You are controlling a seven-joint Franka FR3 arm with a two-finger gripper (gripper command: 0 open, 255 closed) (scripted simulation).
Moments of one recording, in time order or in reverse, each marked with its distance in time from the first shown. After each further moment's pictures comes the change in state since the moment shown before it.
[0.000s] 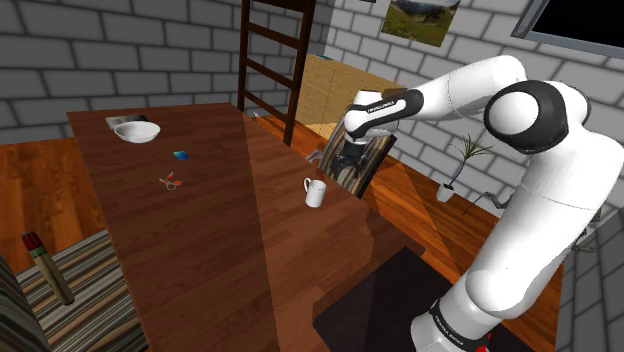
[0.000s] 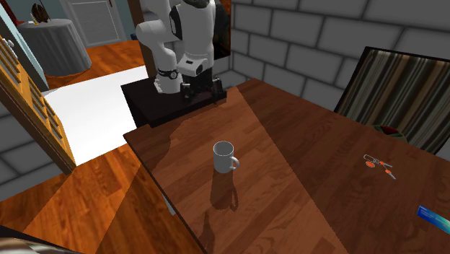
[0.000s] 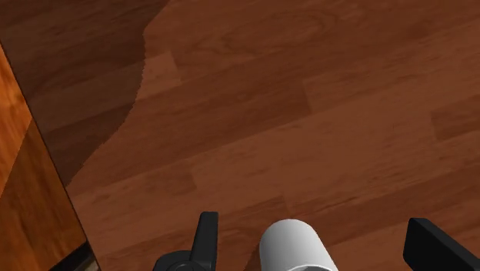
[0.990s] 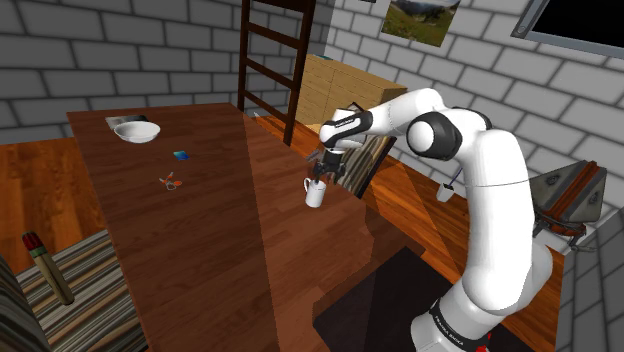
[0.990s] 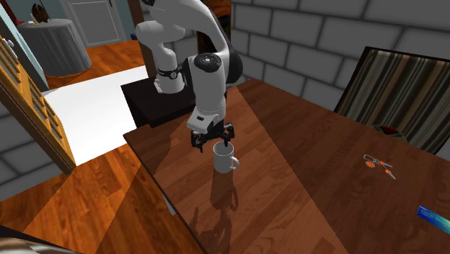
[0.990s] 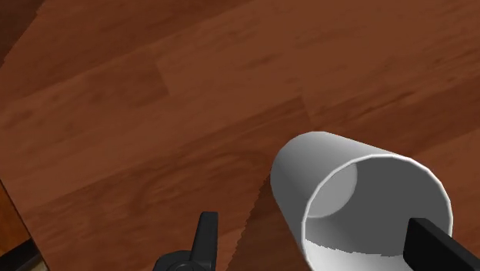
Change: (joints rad) arm -0.074 0.511 0.025 0.482 0.115 0.018 -0.035
